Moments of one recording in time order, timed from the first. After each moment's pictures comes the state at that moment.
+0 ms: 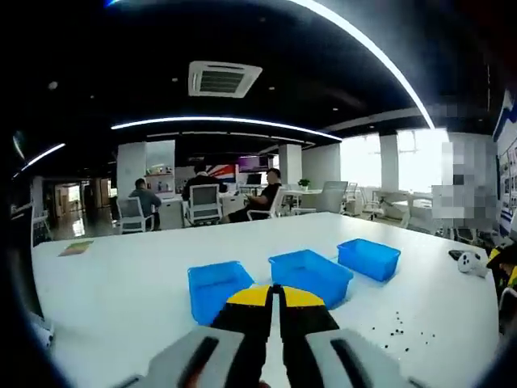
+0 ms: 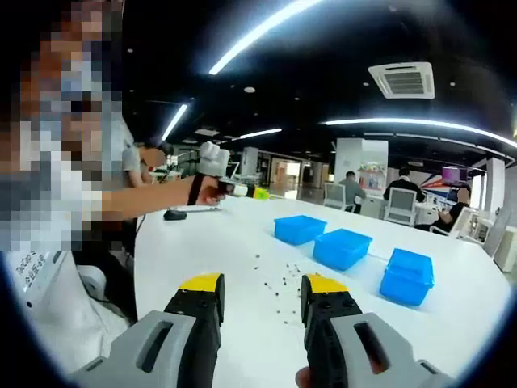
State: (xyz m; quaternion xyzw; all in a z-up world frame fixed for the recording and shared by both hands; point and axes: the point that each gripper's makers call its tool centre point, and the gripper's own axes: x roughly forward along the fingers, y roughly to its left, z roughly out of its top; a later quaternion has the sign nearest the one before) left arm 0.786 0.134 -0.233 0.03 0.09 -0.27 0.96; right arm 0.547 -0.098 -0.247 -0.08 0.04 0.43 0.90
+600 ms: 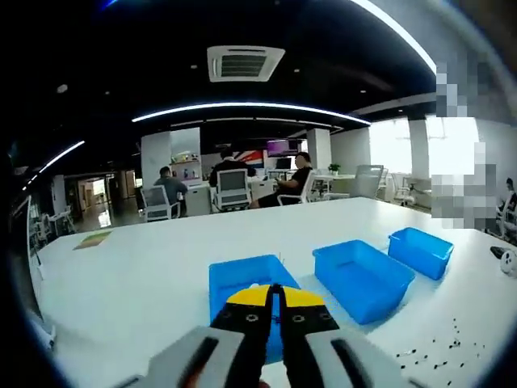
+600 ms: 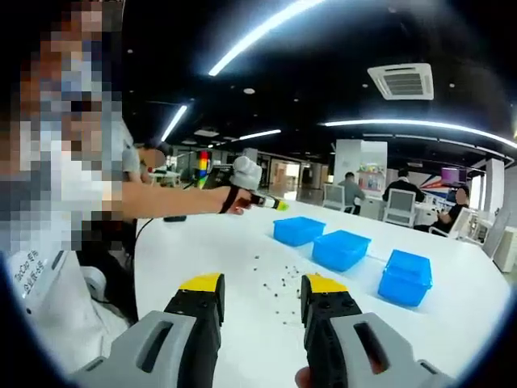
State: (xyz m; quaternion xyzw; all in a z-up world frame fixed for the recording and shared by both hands) left arm 0.868 0.152 -0.263 0.05 0.12 -0.20 0.97; right arm 0.547 -0.099 -0.244 -0.08 0.04 0.43 0.90
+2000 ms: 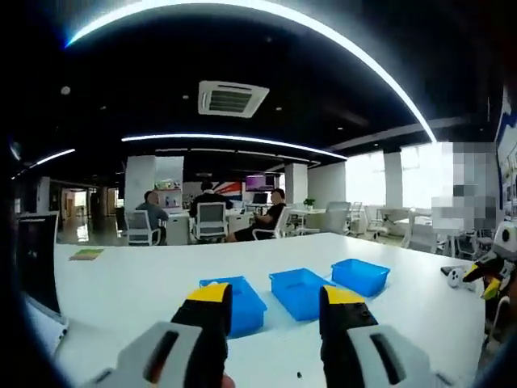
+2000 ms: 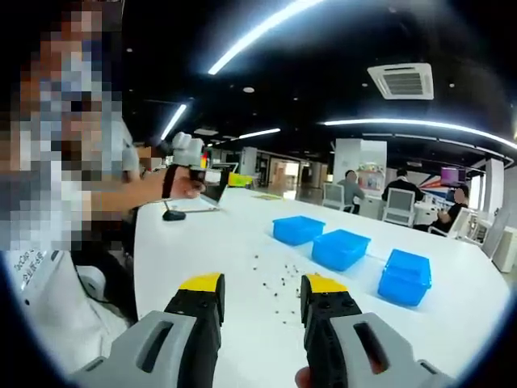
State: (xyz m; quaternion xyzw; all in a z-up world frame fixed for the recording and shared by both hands) left arm 0.681 0.159 -0.191 -0.01 0.03 -0.27 0.96; right arm 0.541 -0.100 -0.245 -0.09 0.04 0.43 0.90
